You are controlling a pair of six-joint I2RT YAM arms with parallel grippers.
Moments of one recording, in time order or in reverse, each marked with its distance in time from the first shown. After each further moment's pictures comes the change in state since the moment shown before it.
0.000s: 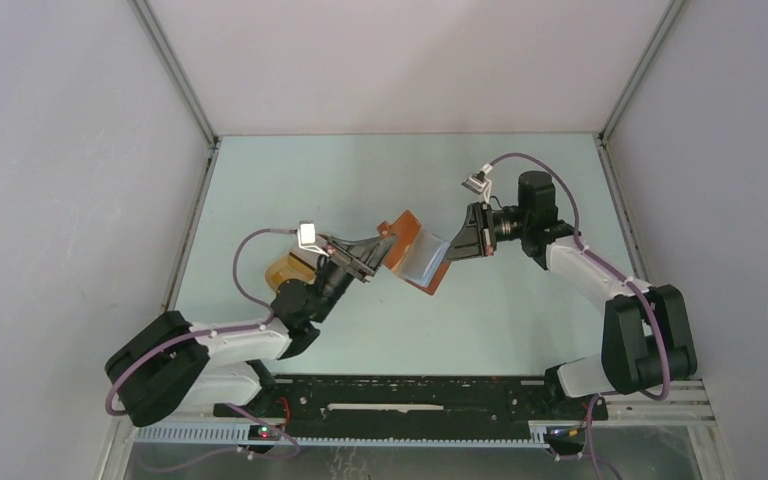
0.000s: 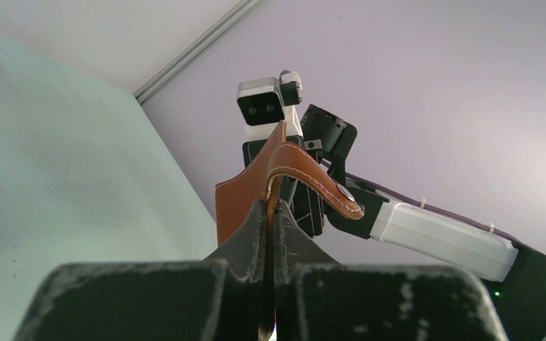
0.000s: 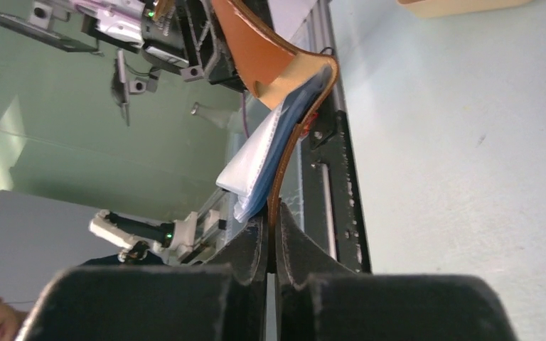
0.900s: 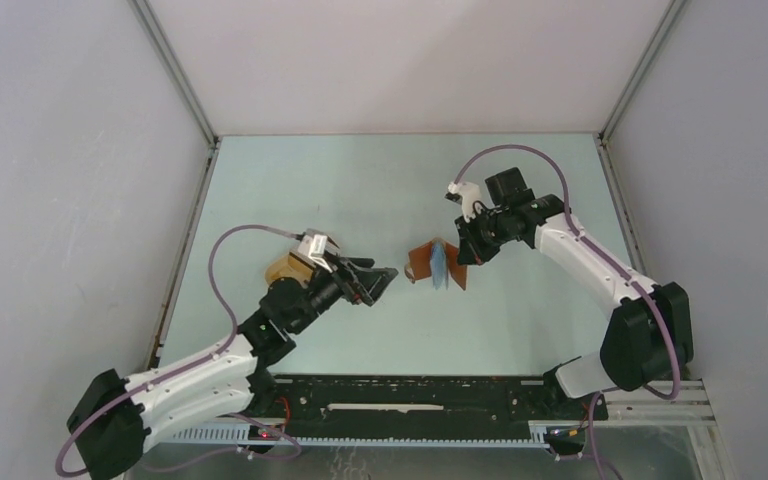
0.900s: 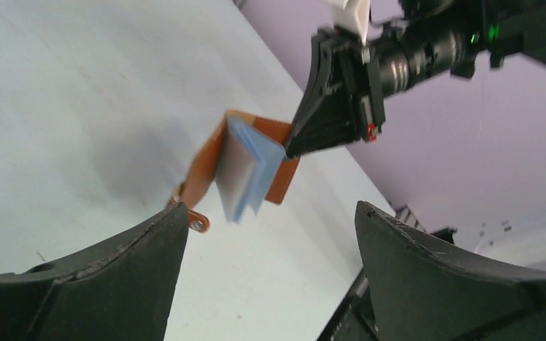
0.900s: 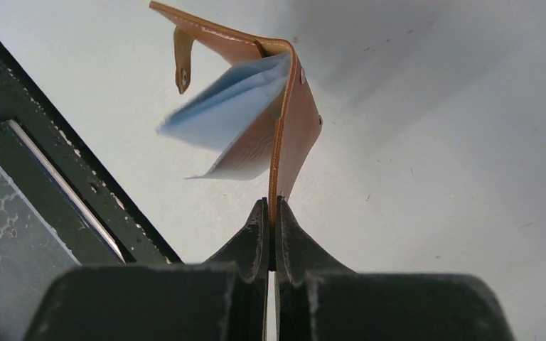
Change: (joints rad) left arm 0.022 -0.418 0.006 -0.764 0.082 0.316; right arm 0.155 0.021 0.302 -0.943 0.958 -0.837
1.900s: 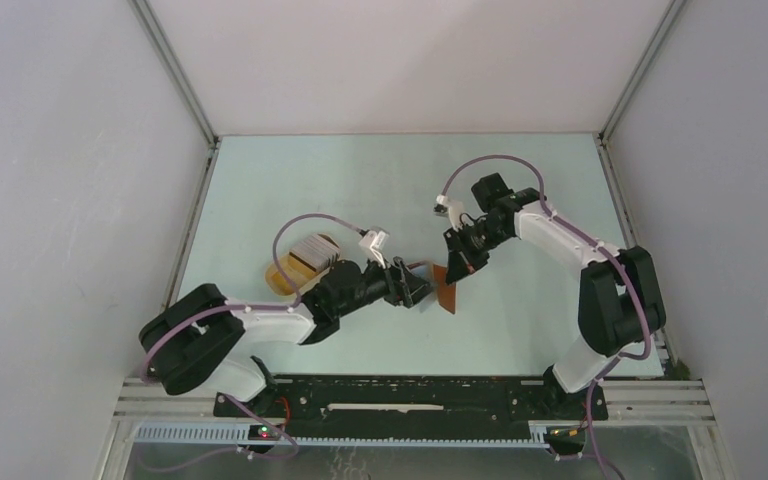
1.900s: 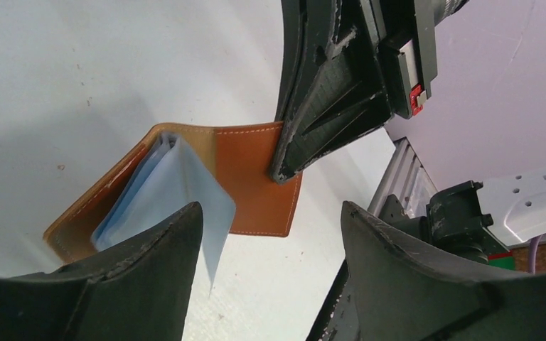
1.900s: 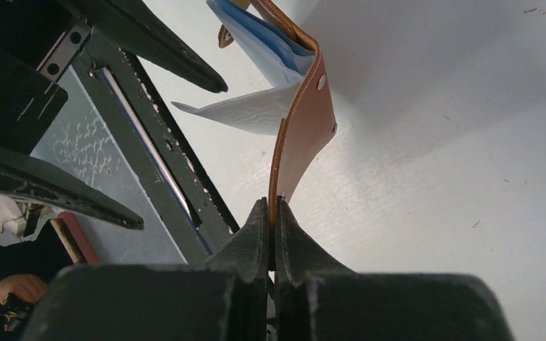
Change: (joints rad) left arm -0.066 0.630 0.135 0.297 0.182 -0.074; right arm 0.003 0.201 0.047 -0.127 -0.237 -0.035
